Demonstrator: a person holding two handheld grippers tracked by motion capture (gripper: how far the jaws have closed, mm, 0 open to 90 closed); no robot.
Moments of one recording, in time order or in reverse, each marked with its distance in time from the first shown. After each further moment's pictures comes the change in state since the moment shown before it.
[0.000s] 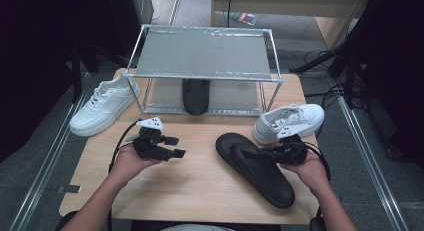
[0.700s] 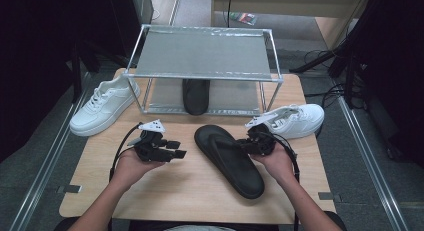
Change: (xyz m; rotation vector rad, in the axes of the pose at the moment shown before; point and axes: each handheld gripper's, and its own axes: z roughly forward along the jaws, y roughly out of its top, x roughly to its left) left arm -0.009 -0.006 0.005 -0.007 0.057 -0.020; right arm 0.029 0.054 0.061 0.033 -0.060 0.061
